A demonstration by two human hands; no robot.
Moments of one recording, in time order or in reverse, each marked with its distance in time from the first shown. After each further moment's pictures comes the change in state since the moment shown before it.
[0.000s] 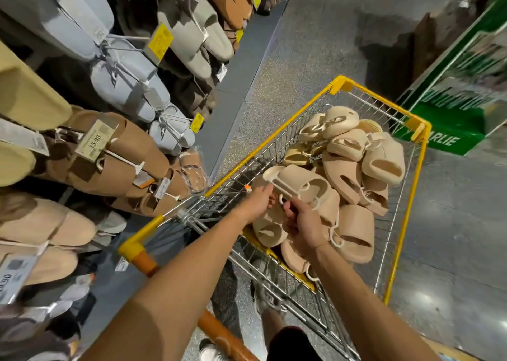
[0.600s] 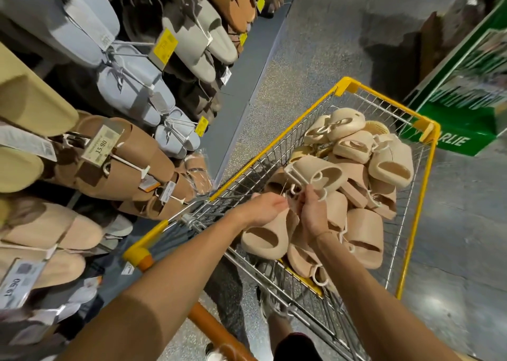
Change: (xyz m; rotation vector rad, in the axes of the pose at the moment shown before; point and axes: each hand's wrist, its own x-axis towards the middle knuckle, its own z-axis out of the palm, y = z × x) left_hand -0.022 0.007 -0.012 0.328 -0.121 0.211; right_hand 0.026 -0.016 0.008 -0.126 0.237 -0.151
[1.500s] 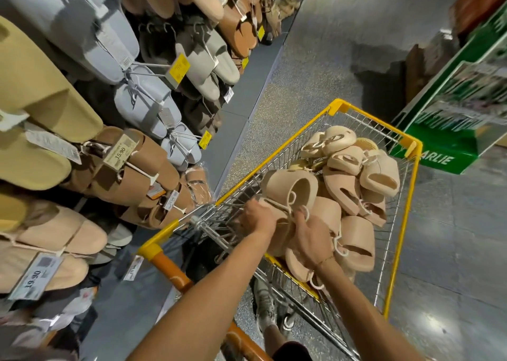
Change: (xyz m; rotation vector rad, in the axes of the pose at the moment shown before) left_hand -0.047 0.047 0.028 -0.508 0.742 -0.532; right_hand -0.067 -0.005 -0.022 -0.774 -0.005 -0.353
